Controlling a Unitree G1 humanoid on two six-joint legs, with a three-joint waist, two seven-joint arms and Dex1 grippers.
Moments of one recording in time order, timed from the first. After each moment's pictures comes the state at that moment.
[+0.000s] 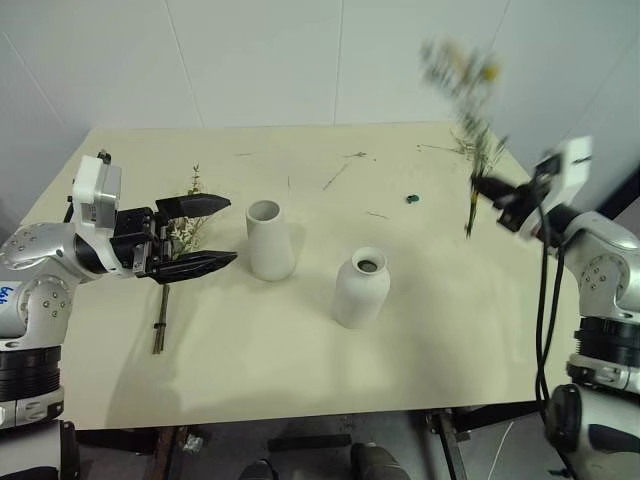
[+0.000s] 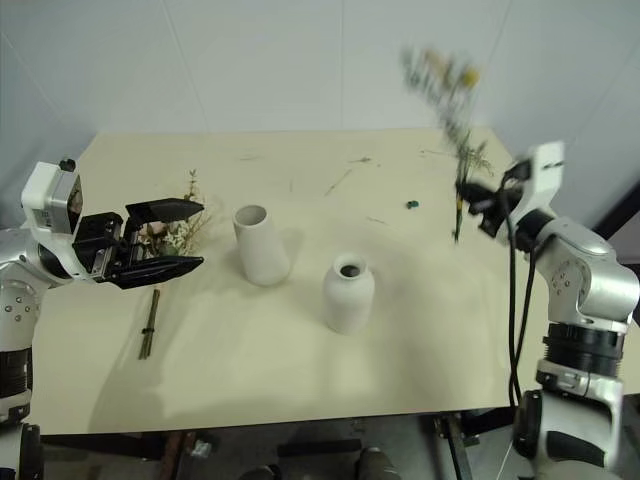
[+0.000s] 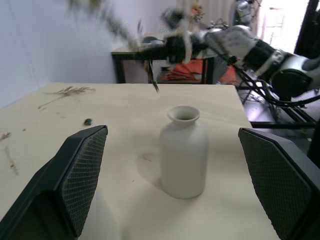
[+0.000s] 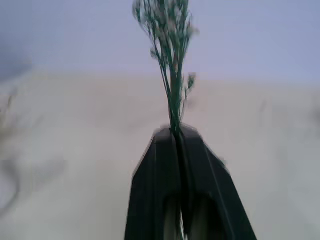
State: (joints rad) left arm -0.58 0.83 0.28 0.02 -0.75 0.43 -1.24; right arm -0.75 -0.50 -0.47 -0.02 0.45 0.61 0.61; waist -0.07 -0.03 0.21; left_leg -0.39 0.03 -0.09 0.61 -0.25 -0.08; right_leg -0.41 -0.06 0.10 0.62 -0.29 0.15
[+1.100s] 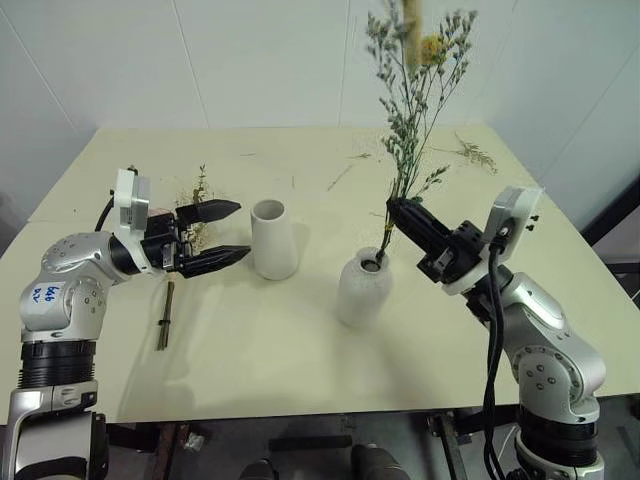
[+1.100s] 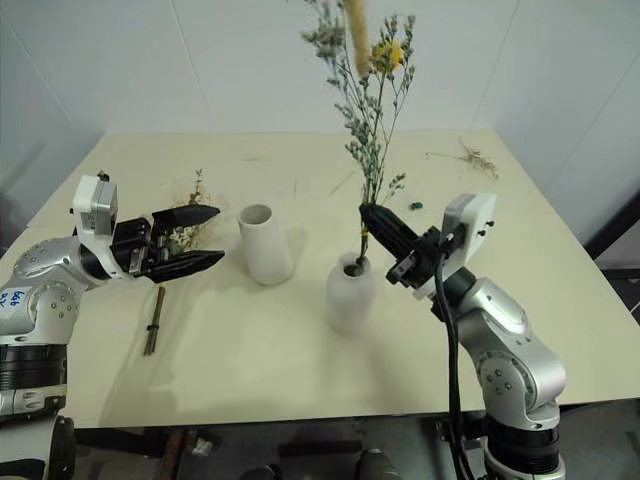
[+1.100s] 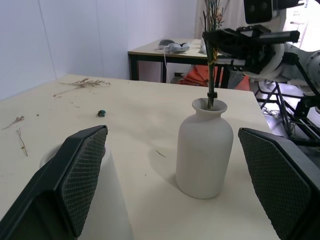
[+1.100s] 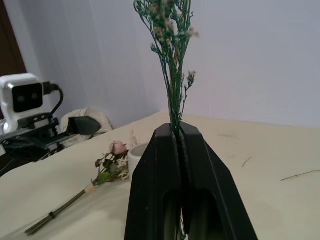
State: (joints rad) left arm -0.64 0.73 0.23 0.15 -0.66 0.38 -1.22; right arm -0.41 -0.31 -0.16 -0.53 0.74 0.54 0.49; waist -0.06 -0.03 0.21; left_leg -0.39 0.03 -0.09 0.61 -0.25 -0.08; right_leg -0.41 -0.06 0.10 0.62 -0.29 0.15
